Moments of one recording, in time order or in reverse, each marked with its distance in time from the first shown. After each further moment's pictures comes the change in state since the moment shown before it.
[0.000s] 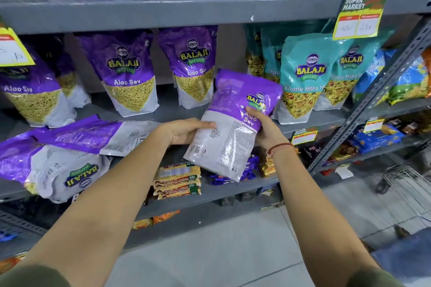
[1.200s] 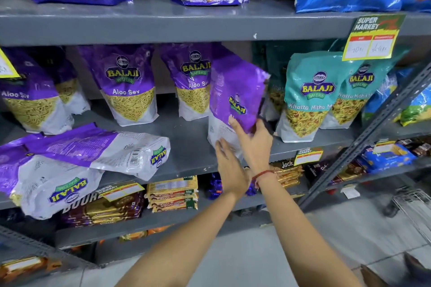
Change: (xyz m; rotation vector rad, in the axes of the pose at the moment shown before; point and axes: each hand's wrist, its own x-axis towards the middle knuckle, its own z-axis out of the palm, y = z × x) left_hand 0.091 -0.072 0.125 0.566 0.987 0.358; right_hand -0.014 0.008 0.041 -0.752 0.425 -0.559
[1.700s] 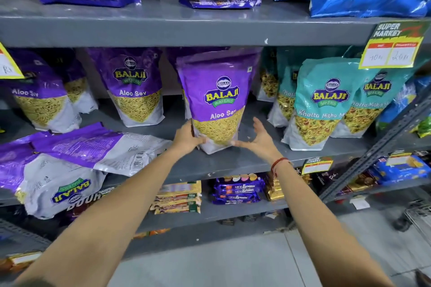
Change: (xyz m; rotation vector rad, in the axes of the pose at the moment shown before) left_hand 0.112 -0.042 -0.122 0.006 -0.124 -0.129; right_hand 0.063 0.049 0.005 -0.122 -0.569 0.142
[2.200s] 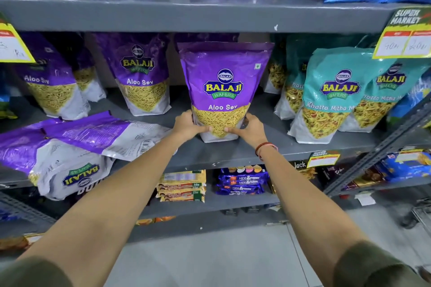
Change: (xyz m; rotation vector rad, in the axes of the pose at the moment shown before) left_hand 0.000 -0.004 -0.015 0.060 0.000 -0.038; right_hand 0.029 0.000 0.035 -0.118 0.079 -0.093
